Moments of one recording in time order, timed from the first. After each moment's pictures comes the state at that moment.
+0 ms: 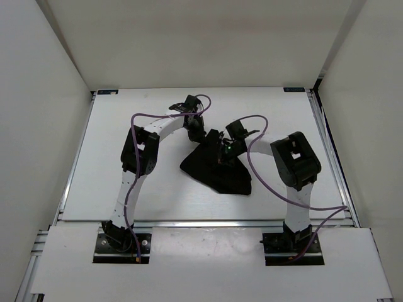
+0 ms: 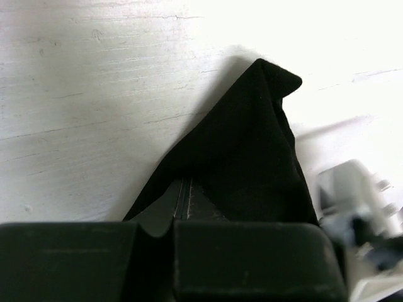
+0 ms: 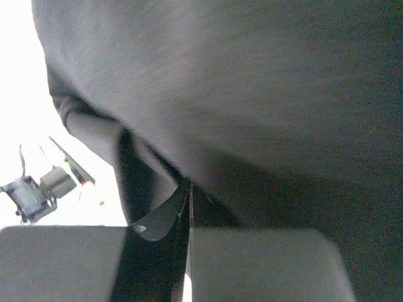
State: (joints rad) left arm -0.48 2.37 1.94 -0.68 0.28 -0.62; right arm 0.50 2.01 1.20 -0.36 -0.63 0.56
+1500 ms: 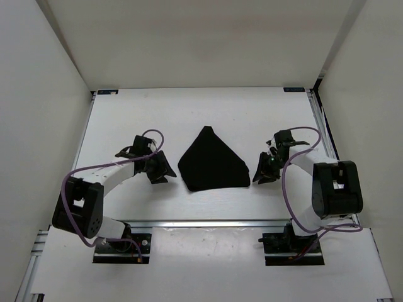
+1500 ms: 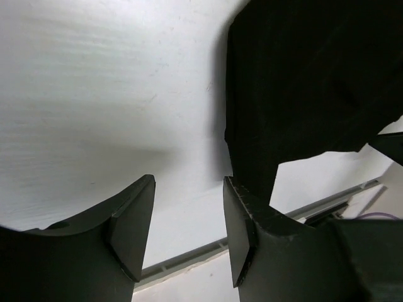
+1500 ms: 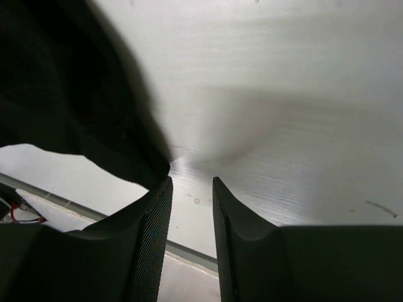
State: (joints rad) left arm -0.29 1.42 0.75 -0.41 0.34 -0.70; right arm 0.13 1.55 0.82 -0.63 -0.41 0.31
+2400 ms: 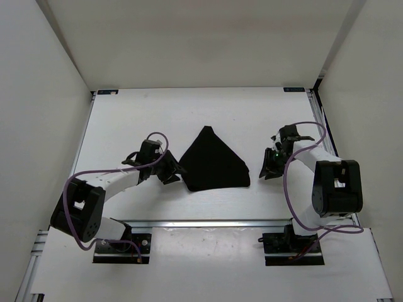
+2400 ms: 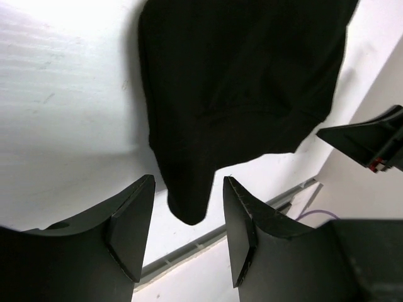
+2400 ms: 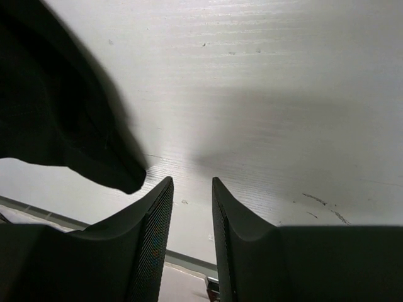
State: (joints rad) left arm -0.40 1.39 0.63 -0.12 0.36 -0.99; right arm 0.08 1.58 0.91 -0.70 -0.33 0.22
